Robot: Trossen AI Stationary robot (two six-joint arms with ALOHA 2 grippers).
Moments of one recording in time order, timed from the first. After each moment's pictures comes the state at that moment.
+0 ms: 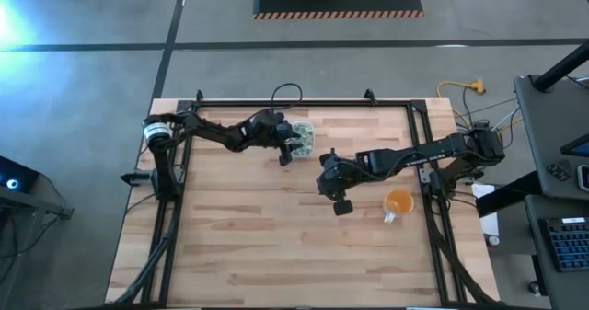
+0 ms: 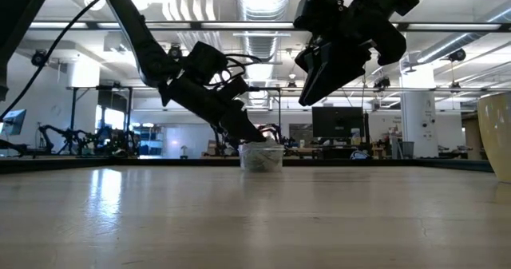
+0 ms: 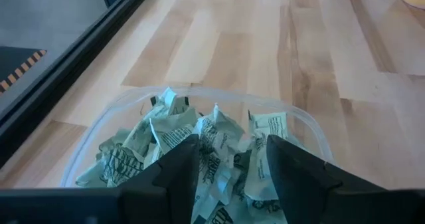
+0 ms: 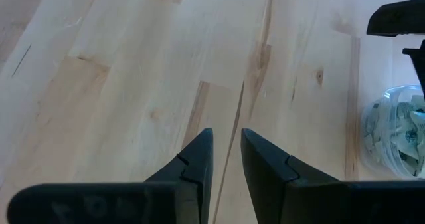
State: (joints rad) left arm 0.44 1.84 0.86 0.51 0.18 0.16; right arm 0.05 1.57 1.01 -0.36 -0.02 -0.20
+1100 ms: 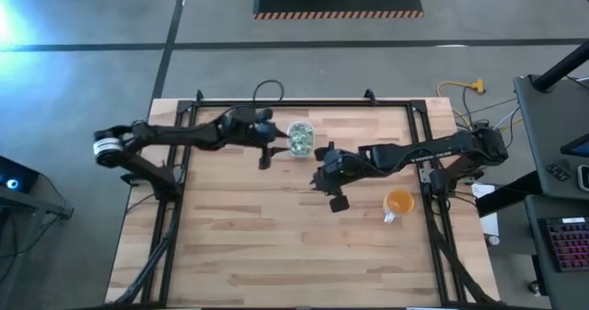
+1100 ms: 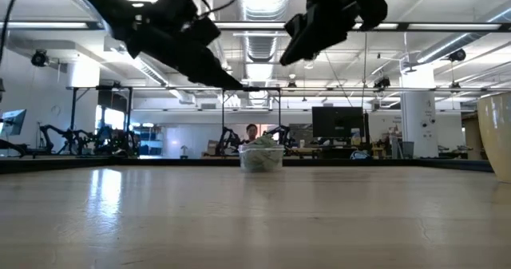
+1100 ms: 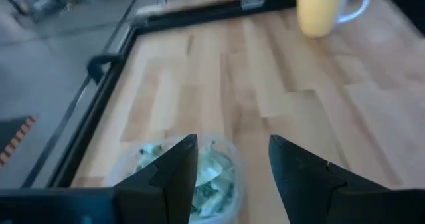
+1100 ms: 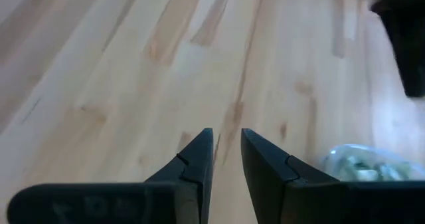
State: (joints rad) left arm 0.40 1.40 0.77 0.22 0.27 0.35; right arm 0.05 1.54 1.11 -0.36 -0.02 -0.27
